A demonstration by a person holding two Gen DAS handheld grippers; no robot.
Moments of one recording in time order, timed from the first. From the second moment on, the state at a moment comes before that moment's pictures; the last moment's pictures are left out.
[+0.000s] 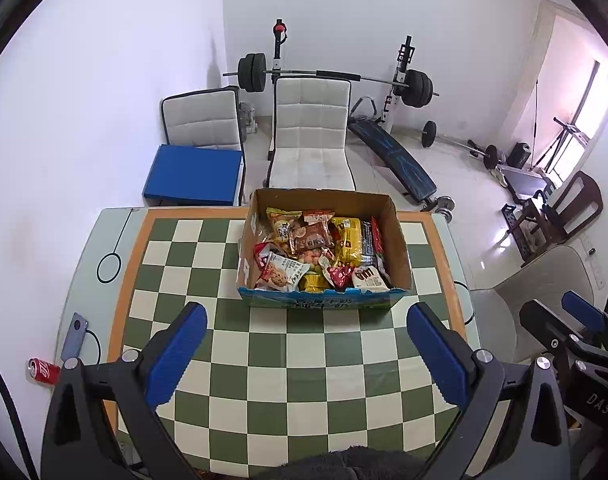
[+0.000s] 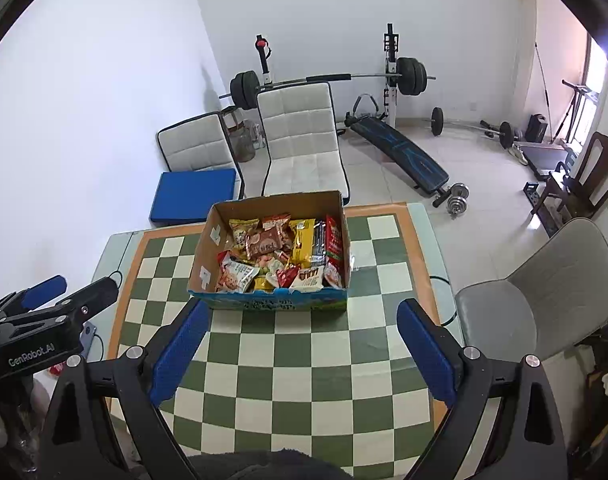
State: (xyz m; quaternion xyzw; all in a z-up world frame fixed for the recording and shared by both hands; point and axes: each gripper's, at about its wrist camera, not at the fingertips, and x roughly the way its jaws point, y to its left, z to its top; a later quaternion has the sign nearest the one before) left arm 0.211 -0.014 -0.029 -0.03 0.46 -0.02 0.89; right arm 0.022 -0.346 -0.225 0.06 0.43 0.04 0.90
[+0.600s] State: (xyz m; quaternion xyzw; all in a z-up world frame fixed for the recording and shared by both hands) left arm 0.235 -0.021 -0.063 -0.01 0.46 -0.01 0.89; right arm 0.063 -0.343 -0.255 0.04 0.41 0.00 0.91
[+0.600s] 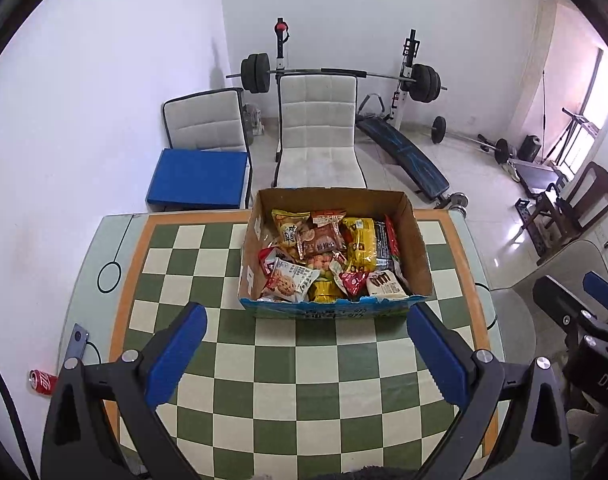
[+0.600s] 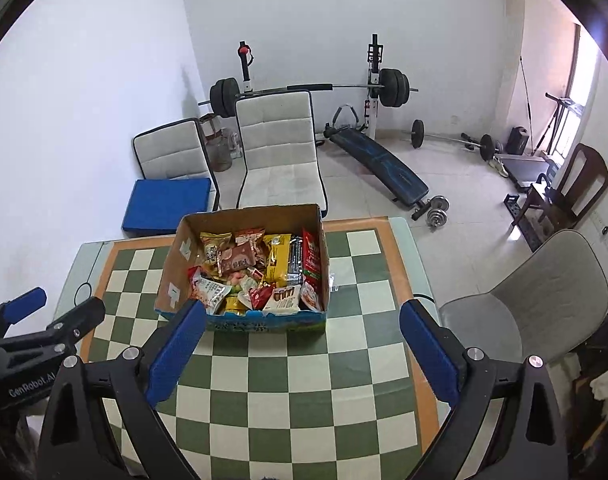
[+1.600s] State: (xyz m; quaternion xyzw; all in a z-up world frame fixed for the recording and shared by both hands) left arm 0.247 -0.015 -0.072 -0.01 0.47 0.00 0.89; right arm 0.084 -0.342 -0.273 0.04 0.42 -0.01 0.91
